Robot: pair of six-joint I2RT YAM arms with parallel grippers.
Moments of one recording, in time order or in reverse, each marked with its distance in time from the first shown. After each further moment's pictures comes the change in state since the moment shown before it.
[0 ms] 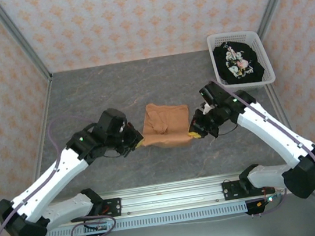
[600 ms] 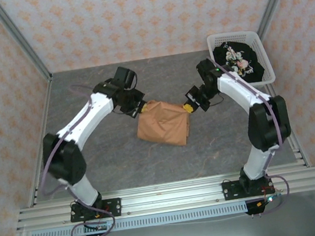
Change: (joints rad) left arm 0.246 0.700 0.533 -0.044 0.060 0.037; right arm -0.240 0.574 0.309 0.091 -0.064 0.011
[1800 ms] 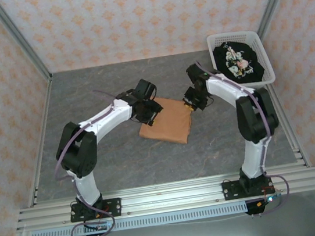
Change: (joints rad) left arm -0.143 0.087 -0.150 0.219 -0.100 -0.051; right arm 0.064 0.141 0.027 0.168 0.395 -0.074
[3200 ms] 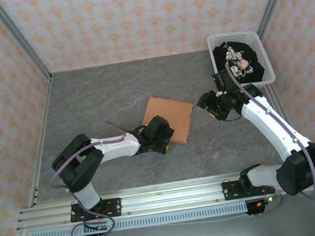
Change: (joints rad) left arm -0.266 -0.127 -0.526 0.575 -0.140 -0.397; right arm -0.027 -0.690 -0.333 -0.090 -0.003 -0.047
